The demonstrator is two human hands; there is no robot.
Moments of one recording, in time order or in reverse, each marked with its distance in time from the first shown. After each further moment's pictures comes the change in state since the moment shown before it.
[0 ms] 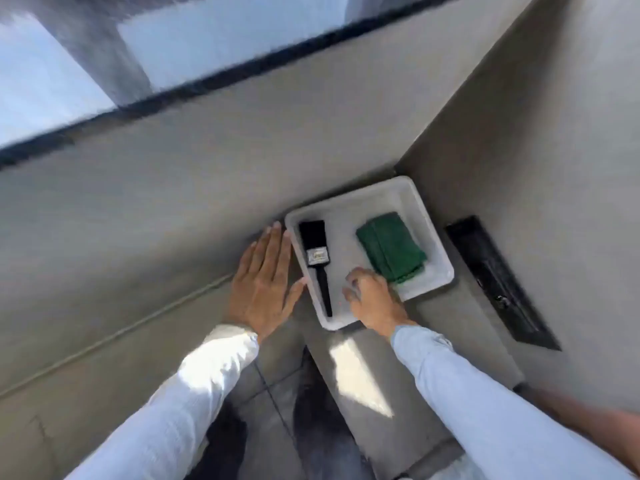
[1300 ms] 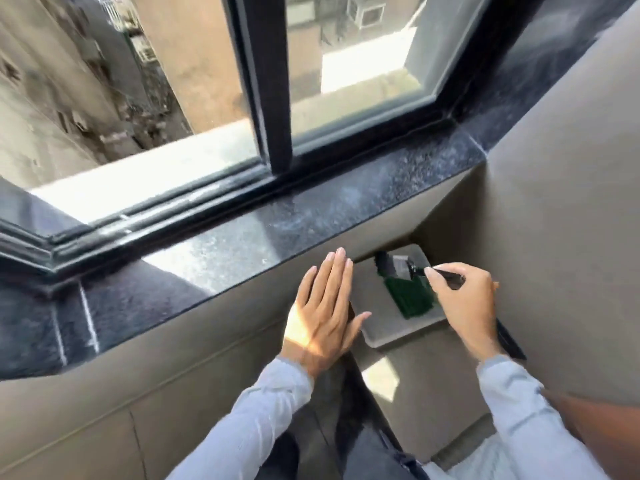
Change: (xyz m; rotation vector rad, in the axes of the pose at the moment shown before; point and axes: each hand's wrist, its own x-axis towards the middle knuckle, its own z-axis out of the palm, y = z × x) left_hand -0.003 0.004 -0.299 0.049 0.164 0.090; right_hand -0.184 -0.171 -0.205 0.443 0.722 0.057
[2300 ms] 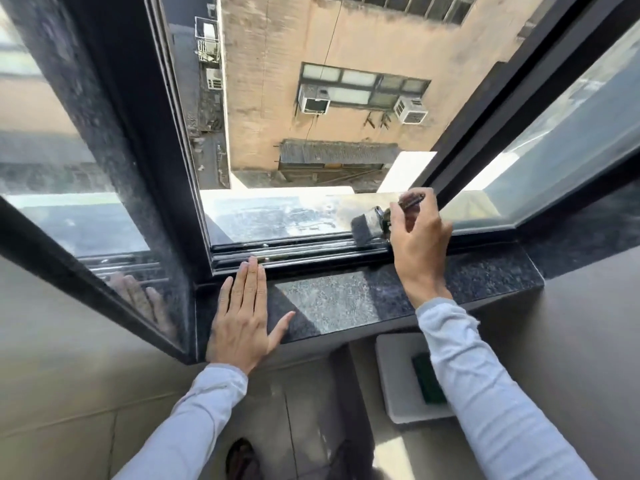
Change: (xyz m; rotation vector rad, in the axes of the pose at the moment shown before) left_hand -0.092 -0.238 -0.066 0.159 -0.066 -0.496; right_hand -0.035 -0.321 0.135 0.034 0.114 -0.741
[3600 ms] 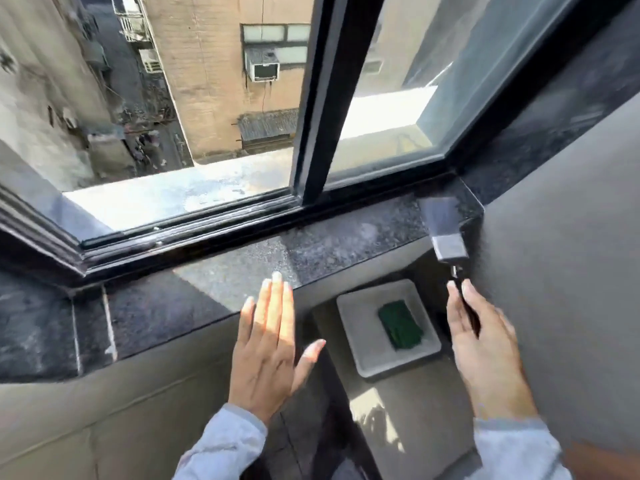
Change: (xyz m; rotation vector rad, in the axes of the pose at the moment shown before) left_hand -0.046 0.168 -0.007 -0.081 0.113 0.287; right_hand -0.143 0.159 -0.170 1.106 0.415 1.112
